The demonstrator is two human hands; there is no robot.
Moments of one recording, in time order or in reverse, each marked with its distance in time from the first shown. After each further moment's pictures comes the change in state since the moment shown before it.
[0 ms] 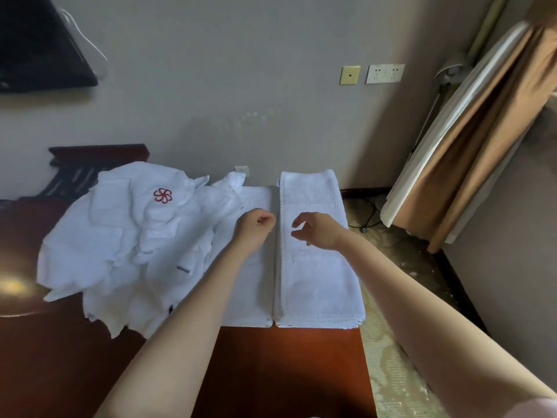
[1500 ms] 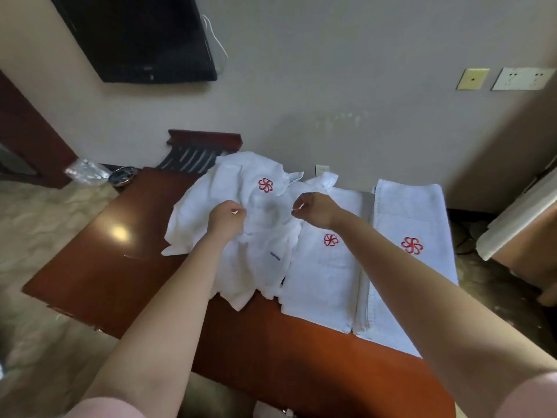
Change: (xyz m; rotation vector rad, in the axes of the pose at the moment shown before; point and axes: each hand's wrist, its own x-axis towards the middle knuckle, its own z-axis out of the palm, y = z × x) left_hand -0.037 -0.097 -0.210 0.209 0.432 -0.237; right_hand 0.074 -0.171 0.079 0.019 -0.094 -0.235
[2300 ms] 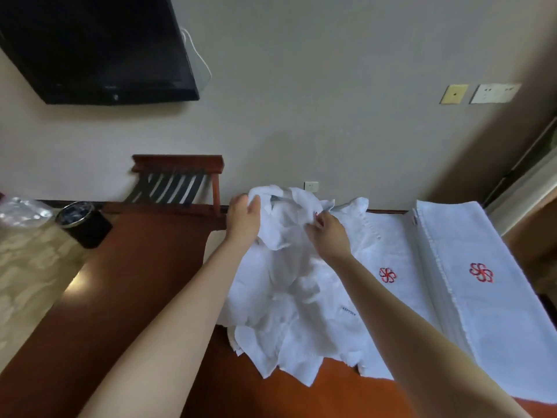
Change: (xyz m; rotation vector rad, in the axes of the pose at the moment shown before) left_hand 0.153 -0.020 -0.067 -0.238 -0.023 0.178; right_hand 0.123 -0.077 0.101 0.150 0.550 0.297
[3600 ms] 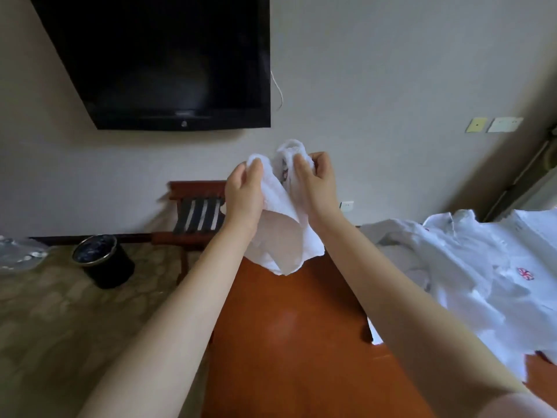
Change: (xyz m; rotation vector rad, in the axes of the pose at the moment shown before) left_hand 0.165 -0.148 -0.424 -0.646 -0.080 0.115; right_hand -0.053 -0.454 0.308 0.660 0.293 -0.154
